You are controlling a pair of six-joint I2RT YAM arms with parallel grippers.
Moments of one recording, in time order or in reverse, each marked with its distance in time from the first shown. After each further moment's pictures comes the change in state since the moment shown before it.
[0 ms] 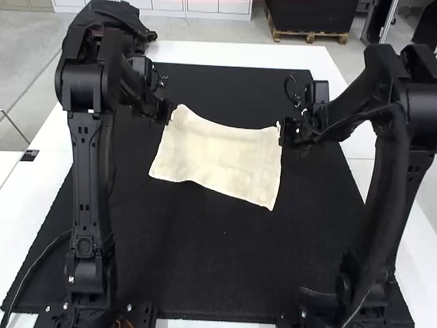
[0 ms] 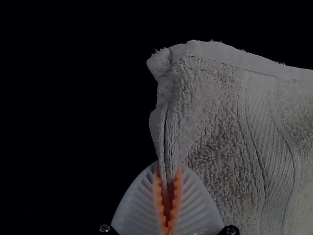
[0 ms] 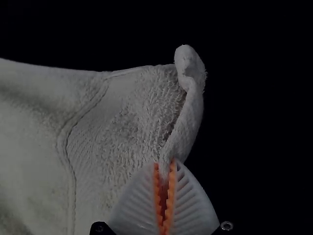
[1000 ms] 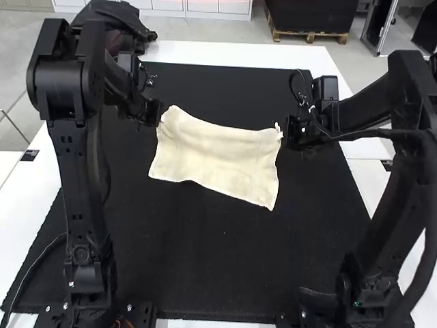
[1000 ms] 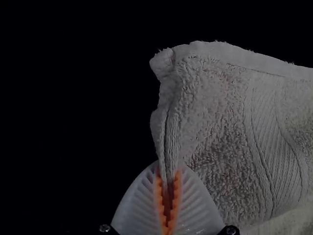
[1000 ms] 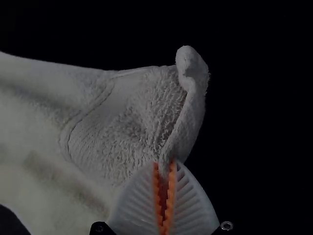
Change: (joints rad) left arm 0.056 -0.191 -0.195 -0.040 0.029 0.000; right arm 0.000 -0.194 -0.093 -0.131 -0.098 0.031
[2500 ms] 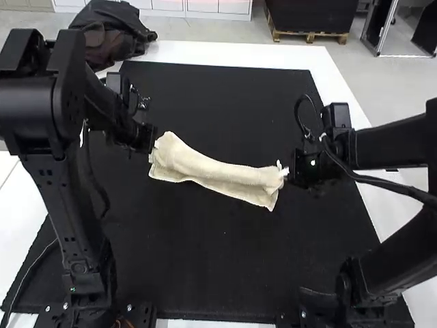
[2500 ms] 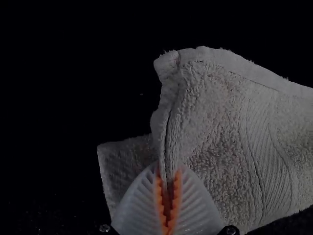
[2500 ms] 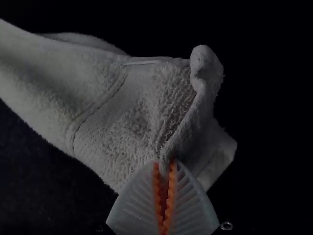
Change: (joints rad) left arm 0.016 -0.313 -0.393 0.005 0.010 0.001; right arm -0.001 -0.325 -0.282 -0.227 -0.099 -0.021
